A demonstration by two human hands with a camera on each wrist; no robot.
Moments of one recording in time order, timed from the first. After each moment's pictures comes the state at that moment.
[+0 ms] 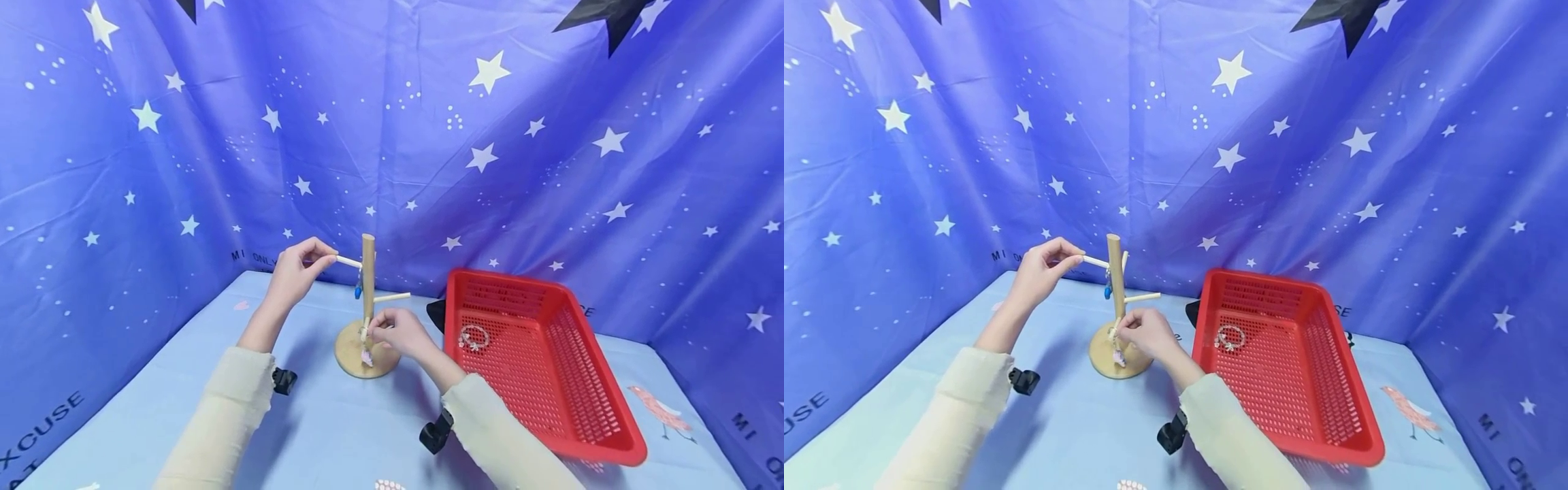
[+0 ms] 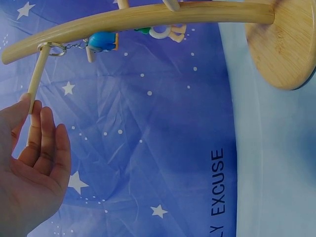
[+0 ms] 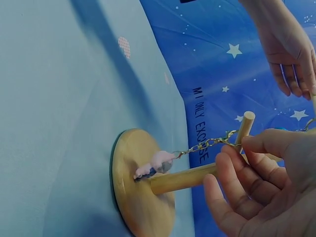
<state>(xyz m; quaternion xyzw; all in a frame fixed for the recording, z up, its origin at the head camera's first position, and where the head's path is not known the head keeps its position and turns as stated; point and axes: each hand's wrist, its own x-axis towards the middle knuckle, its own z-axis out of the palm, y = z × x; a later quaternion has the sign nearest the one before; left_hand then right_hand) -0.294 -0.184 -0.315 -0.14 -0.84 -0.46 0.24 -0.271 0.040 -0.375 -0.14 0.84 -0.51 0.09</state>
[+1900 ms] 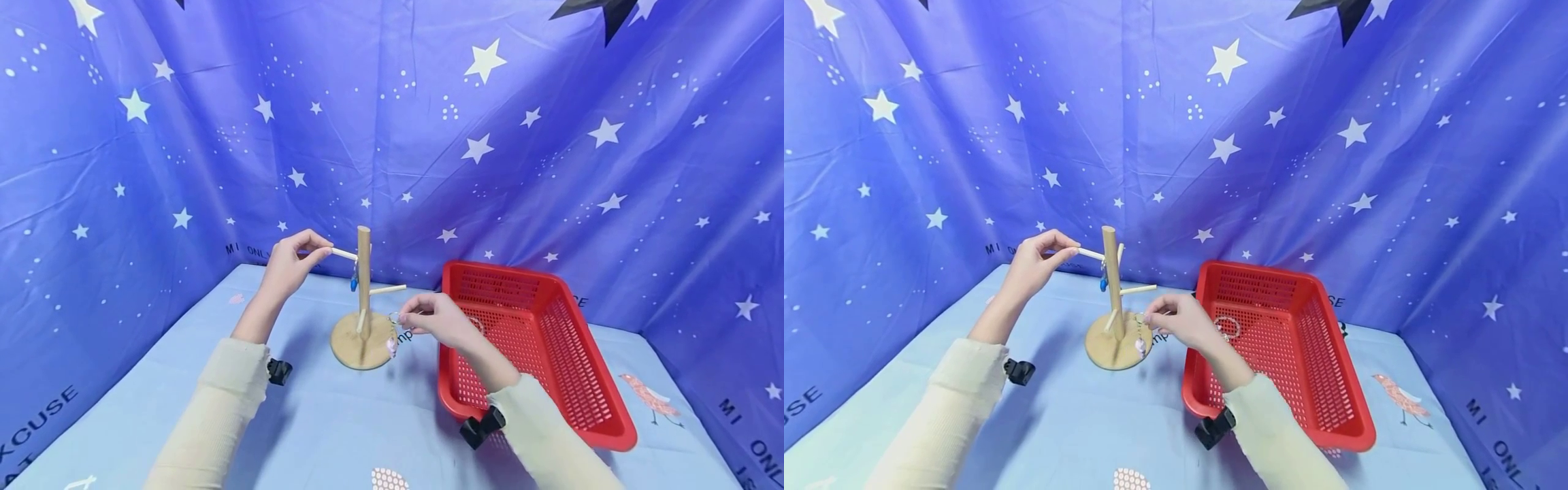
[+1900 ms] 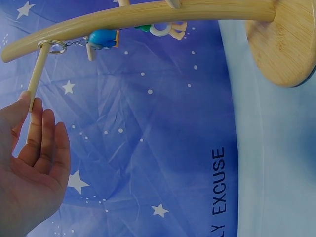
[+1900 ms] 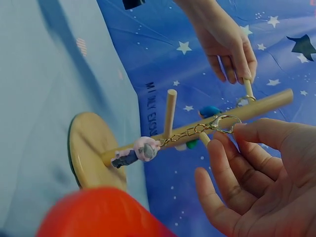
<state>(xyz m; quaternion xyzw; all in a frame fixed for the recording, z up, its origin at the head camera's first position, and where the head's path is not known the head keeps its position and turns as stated) -0.295 -0.185 -0.311 -0.13 -0.85 -0.46 0.23 -0.256 0.106 -0.338 -0.21 0.82 -0.52 0.10</state>
